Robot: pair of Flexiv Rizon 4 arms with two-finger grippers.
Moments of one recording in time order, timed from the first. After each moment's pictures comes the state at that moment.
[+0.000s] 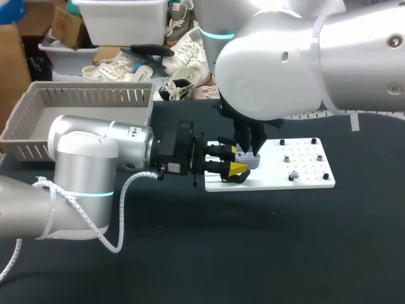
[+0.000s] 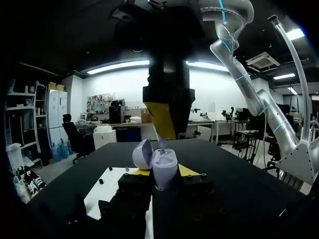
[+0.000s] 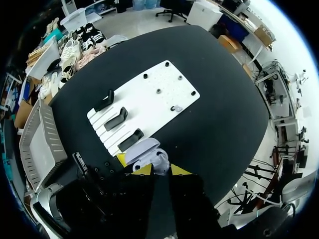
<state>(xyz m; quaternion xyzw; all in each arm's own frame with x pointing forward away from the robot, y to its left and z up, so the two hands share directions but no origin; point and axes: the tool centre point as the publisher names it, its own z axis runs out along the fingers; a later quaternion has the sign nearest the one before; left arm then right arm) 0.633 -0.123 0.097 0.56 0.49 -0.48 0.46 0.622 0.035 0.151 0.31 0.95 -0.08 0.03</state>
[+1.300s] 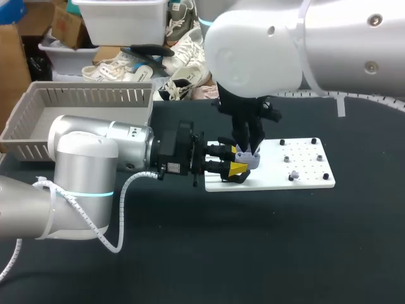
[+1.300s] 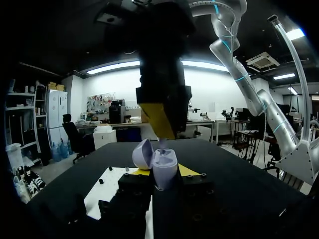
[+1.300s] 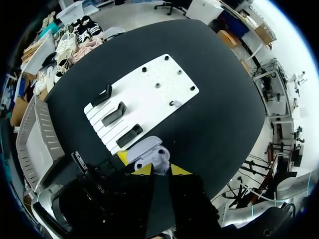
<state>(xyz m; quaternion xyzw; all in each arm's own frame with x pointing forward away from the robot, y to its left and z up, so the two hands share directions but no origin) 0.633 -0.123 0.097 0.56 0.49 -0.48 0.46 0.623 0.038 0.153 0.31 0.95 -0.09 -0.01</state>
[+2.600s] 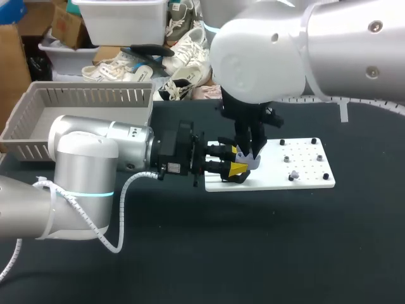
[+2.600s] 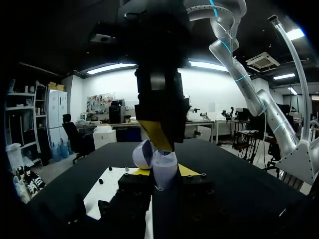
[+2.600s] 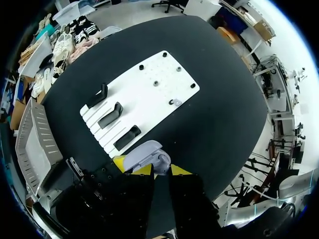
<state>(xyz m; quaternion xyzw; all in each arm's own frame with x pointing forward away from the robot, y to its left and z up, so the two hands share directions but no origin) 0.633 -0.124 0.097 0.56 0.49 -0.48 0.46 0.624 0.034 0.139 0.33 0.94 -0.08 -0.01</state>
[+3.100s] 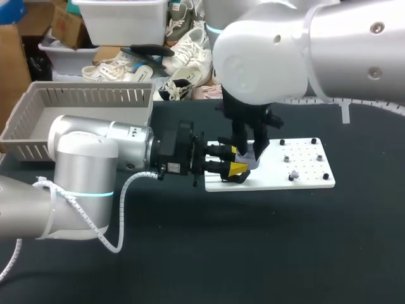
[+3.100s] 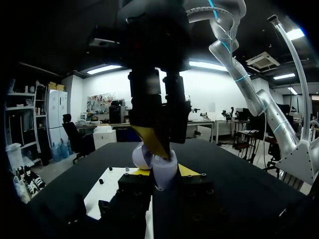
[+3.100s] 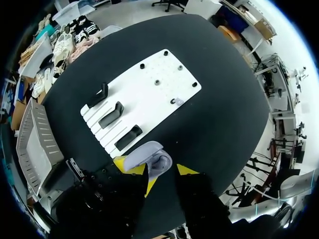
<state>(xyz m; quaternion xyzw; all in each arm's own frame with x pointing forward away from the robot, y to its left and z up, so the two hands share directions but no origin) 0.633 -0.123 0.097 0.56 0.49 -0.48 0.46 0.626 0.036 0.139 0.33 0.94 -0.07 -0.02</state>
